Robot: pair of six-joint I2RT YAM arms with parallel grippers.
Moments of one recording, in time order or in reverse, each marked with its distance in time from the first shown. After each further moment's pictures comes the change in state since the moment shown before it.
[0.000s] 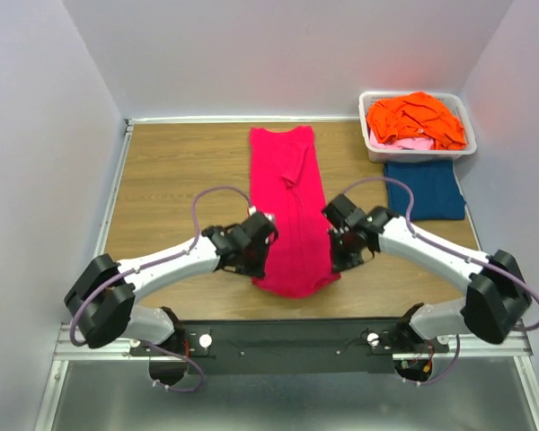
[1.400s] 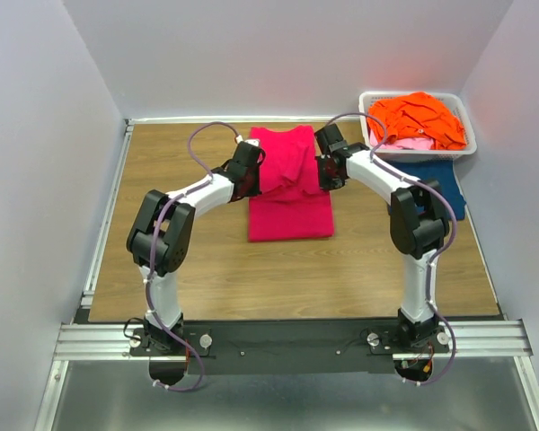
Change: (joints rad) left arm 0.492 0.589 0.517 0.386 -0.159 0.315; right arm -0.302 0.768 0.800 0.230 0.218 -0.391
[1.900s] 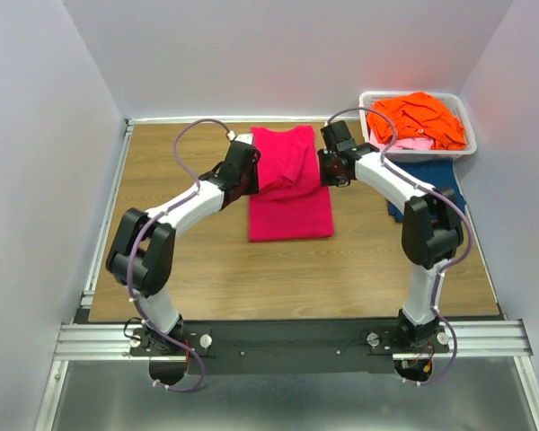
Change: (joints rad) left arm -0.020 -0.163 -0.089 0.015 -0.052 -0.026; right arm 0.003 -0.094 -0.065 0.048 -0.035 -0.003
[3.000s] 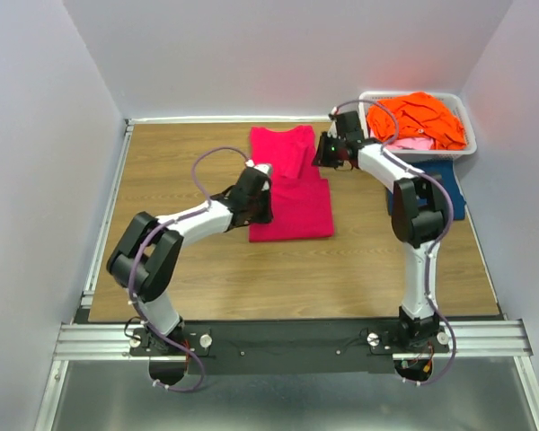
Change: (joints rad) left arm -0.129 -0.039 -0.198 0.076 0.212 -0.072; right arm -0.126 0.239 0.196 0.247 -0.298 0.053
